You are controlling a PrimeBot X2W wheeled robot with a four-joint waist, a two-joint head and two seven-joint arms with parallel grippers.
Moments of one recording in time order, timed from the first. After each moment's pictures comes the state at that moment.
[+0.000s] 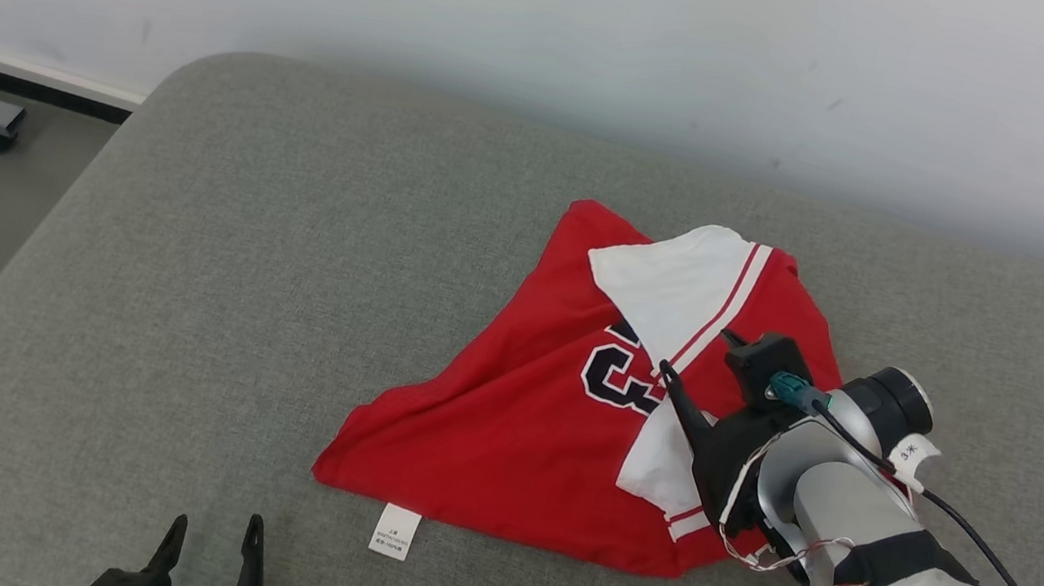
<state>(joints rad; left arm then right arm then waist) -0.08 0.05 -0.06 0.48 -0.22 -0.02 -0.26 -0.80 -0.22 0.68 1.06 0.25 0.13 -0.17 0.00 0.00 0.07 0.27</state>
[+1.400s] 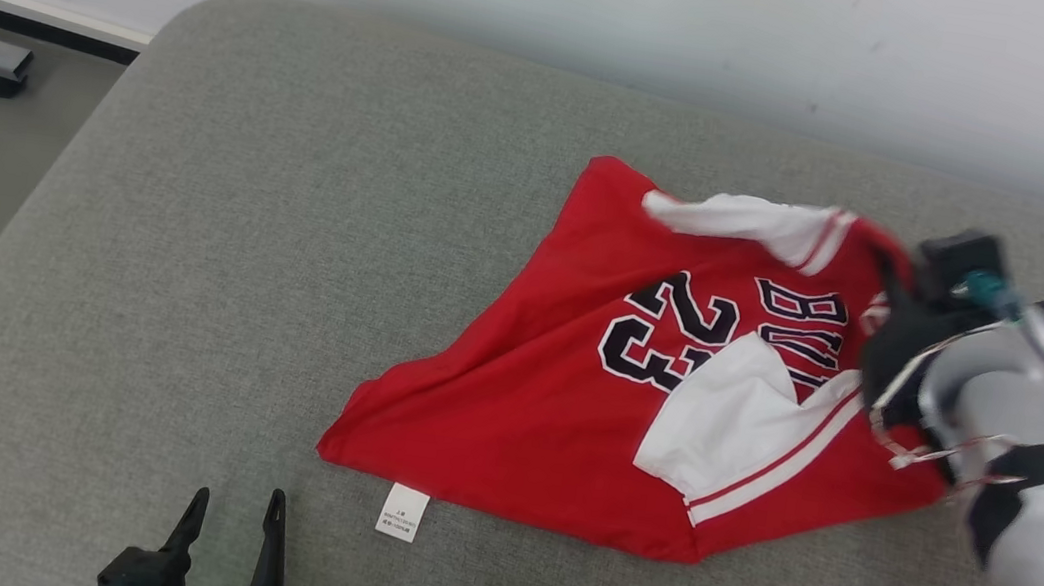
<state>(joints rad) -0.11 0.05 -0.11 0.45 -0.24 0.00 -0.26 -1.00 -0.31 0.59 1.28 0.26 0.13 -0.25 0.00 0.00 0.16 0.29</state>
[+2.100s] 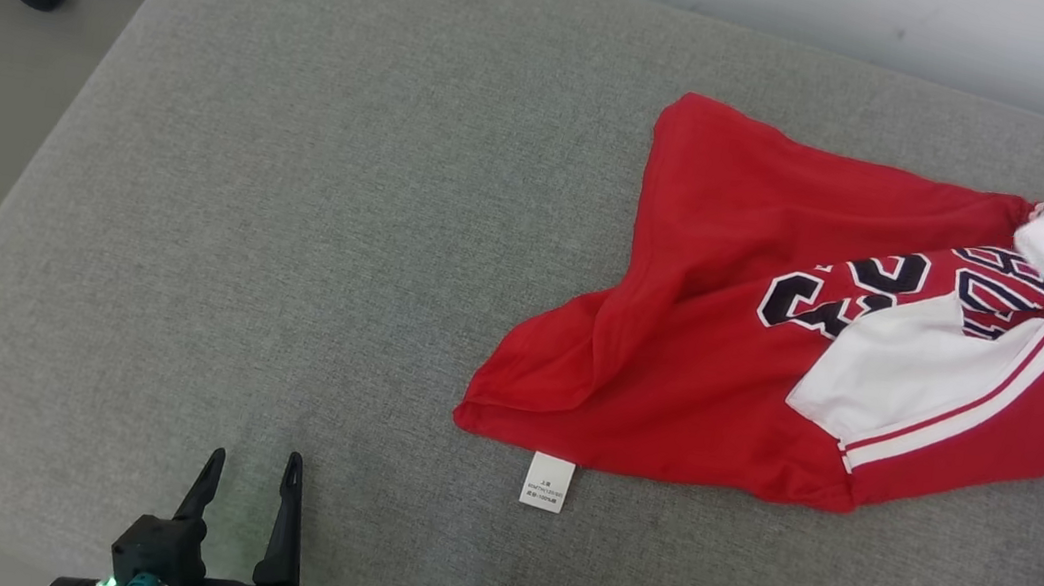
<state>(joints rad) -0.15 0.05 -0.14 0.42 -0.23 0.01 -0.26 -1.02 -0.62 0.00 1.29 0.00 0.13 -0.16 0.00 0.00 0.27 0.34</state>
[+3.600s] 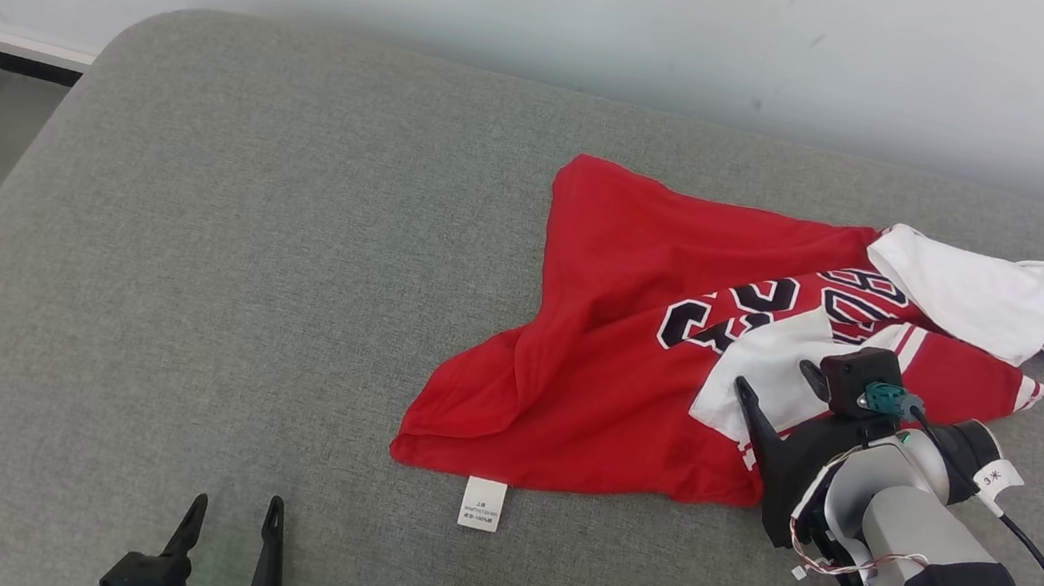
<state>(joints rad) -0.11 0.05 -0.10 0.46 -0.22 0.00 -0.26 -0.74 -0.28 0.54 1.04 0.36 0.13 -0.09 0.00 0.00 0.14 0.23</state>
